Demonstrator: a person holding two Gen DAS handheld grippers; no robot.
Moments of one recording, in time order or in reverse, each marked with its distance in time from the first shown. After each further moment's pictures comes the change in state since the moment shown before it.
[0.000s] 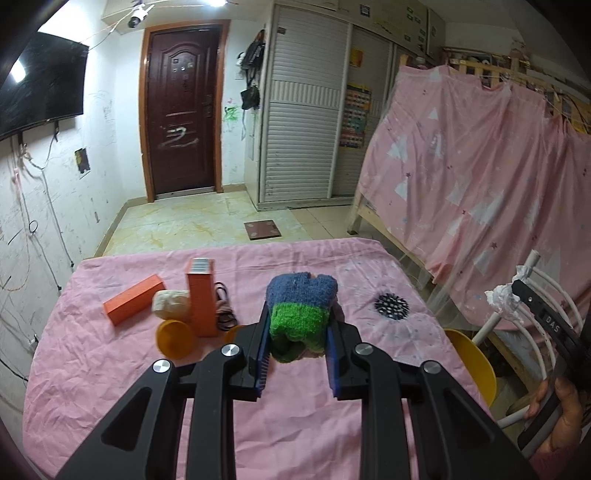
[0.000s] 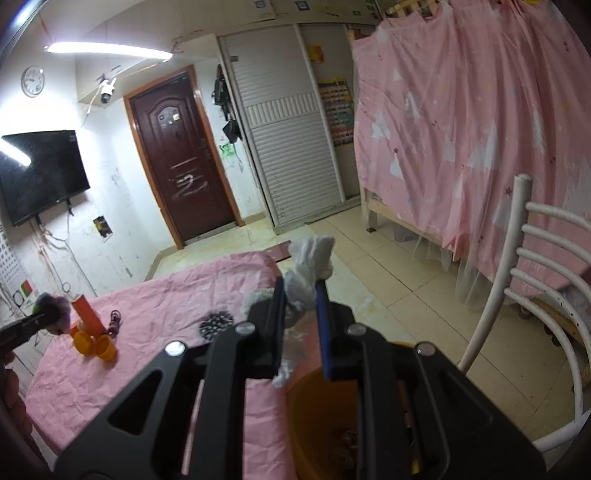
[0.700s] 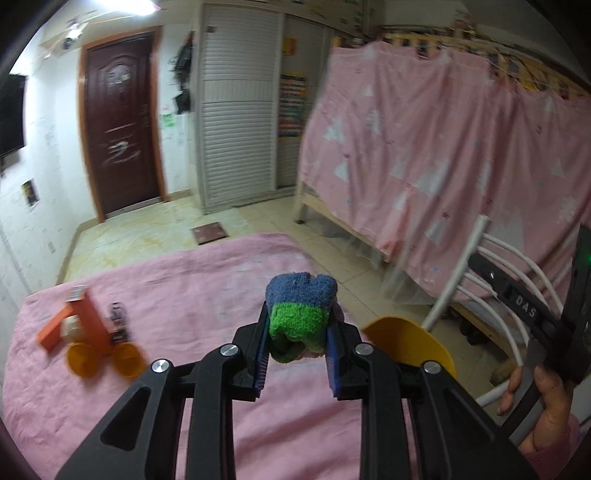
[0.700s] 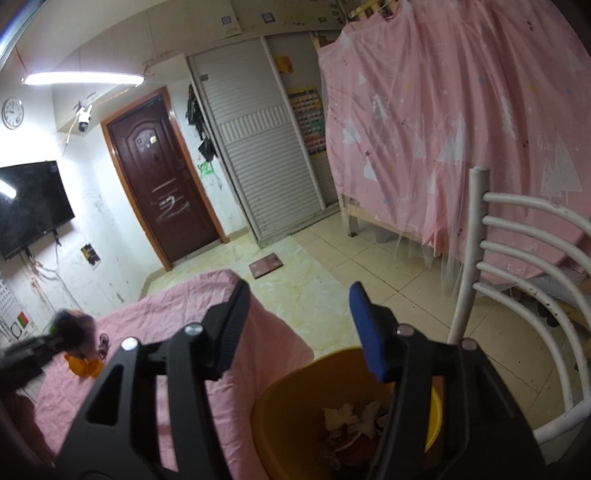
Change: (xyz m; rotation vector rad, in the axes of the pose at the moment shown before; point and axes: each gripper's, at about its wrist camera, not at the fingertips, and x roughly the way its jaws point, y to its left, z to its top) left arm 0.021 -0.115 -0.003 0.158 0.036 -0.180; right arm -0.023 -0.047 0.006 0.099 -0.054 -0.054
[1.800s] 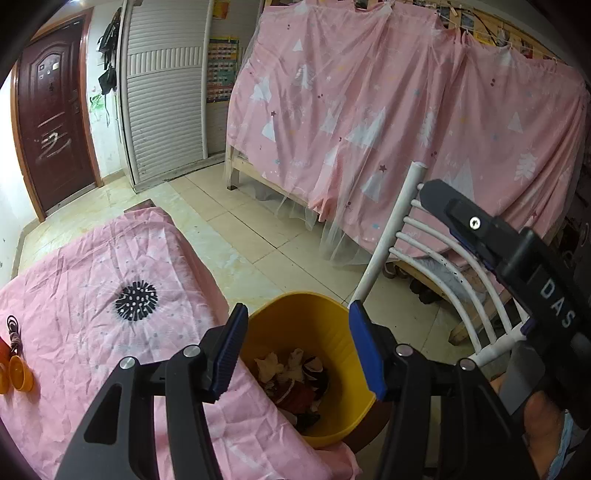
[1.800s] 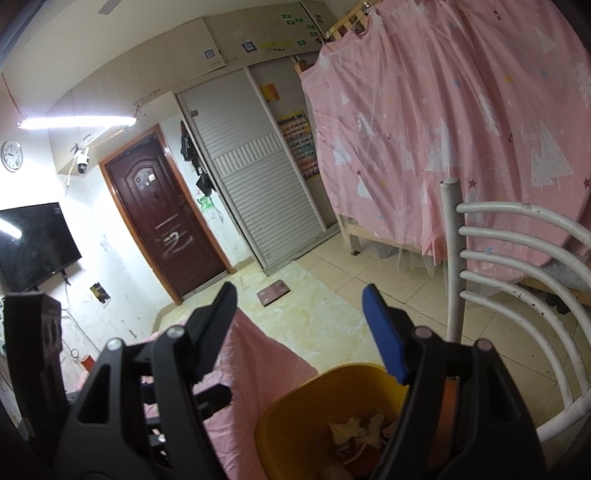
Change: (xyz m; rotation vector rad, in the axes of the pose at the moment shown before) left arm 0.067 -0.107 -0.004 0.088 0.153 -0.196; right arm -0.025 -0.032 0.016 0.097 -0.090 0.031
